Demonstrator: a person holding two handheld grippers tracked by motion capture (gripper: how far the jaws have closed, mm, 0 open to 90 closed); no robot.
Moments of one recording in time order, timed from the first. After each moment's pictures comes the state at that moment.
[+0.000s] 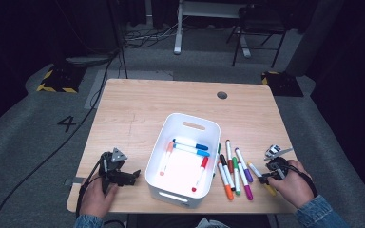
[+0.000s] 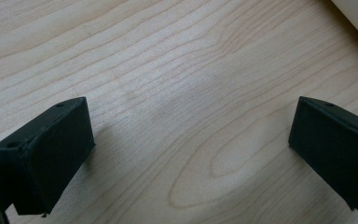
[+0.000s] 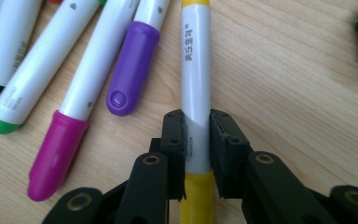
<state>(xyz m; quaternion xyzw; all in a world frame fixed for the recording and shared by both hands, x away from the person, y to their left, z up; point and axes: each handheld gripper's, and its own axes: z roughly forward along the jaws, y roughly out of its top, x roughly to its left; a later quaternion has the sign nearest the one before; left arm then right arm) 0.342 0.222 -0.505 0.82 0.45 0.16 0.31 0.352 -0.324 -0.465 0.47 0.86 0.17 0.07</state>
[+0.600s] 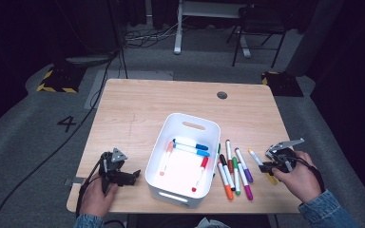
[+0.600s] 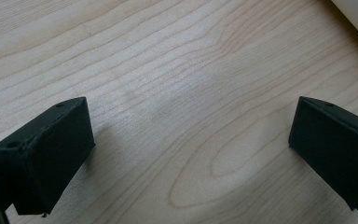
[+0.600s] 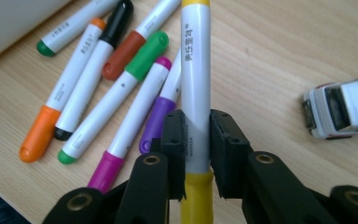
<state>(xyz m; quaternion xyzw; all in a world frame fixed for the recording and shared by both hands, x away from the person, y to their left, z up) 0.342 0.222 -0.505 0.82 0.45 0.16 0.31 0.354 -0.319 -0.415 0.44 0.86 0.24 0.10</state>
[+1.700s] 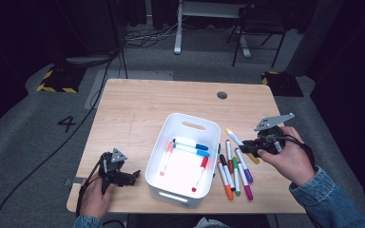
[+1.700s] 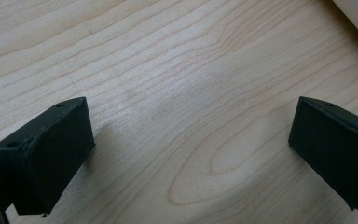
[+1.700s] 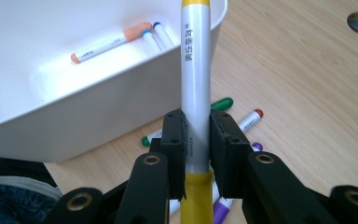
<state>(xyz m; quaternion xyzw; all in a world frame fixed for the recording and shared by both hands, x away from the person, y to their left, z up) 0.341 0.222 -0.505 0.82 0.45 0.15 0.31 0.366 -0.246 -0.324 0.31 0.89 0.31 0.11</state>
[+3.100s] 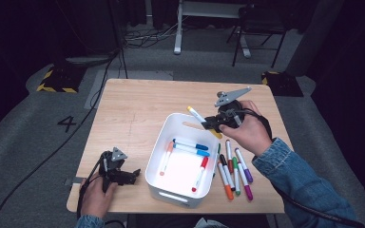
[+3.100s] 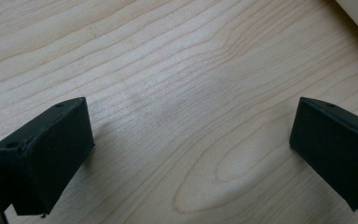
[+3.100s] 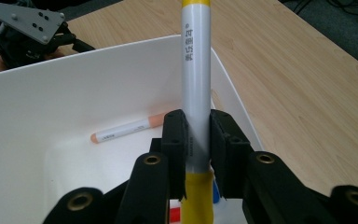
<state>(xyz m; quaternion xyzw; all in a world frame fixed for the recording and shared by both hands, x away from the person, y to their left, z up) 0.345 0.221 -0.506 0.82 0.46 0.16 0.31 0.424 -0.151 -0.305 0.23 0.90 0.36 0.11</state>
